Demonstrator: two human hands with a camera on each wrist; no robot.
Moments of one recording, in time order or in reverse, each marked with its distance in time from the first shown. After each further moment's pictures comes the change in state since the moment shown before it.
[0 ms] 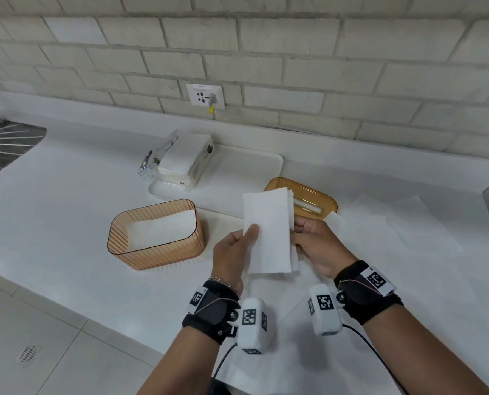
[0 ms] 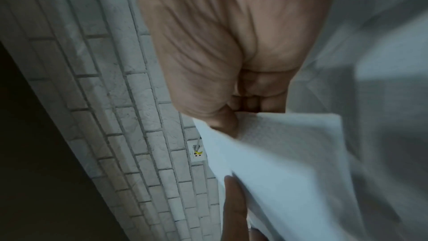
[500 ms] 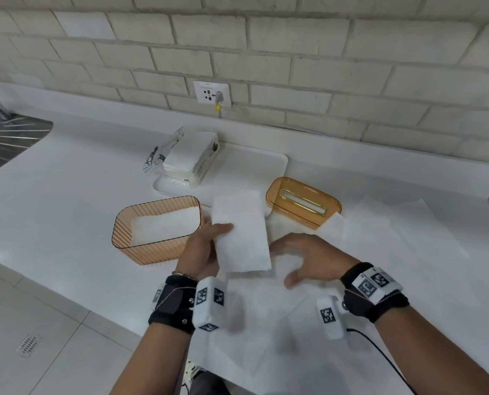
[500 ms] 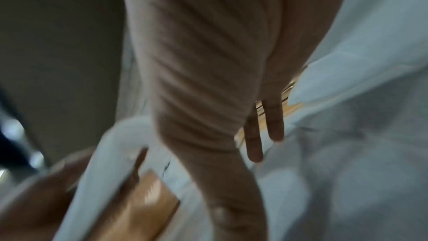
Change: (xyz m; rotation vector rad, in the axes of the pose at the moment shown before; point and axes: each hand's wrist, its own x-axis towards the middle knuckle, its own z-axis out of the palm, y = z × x) left_hand -0.009 0.043 -0.047 -0.270 -0.291 -0.060; right_hand 0.003 0.011 -0.018 -0.967 -0.378 -0.073
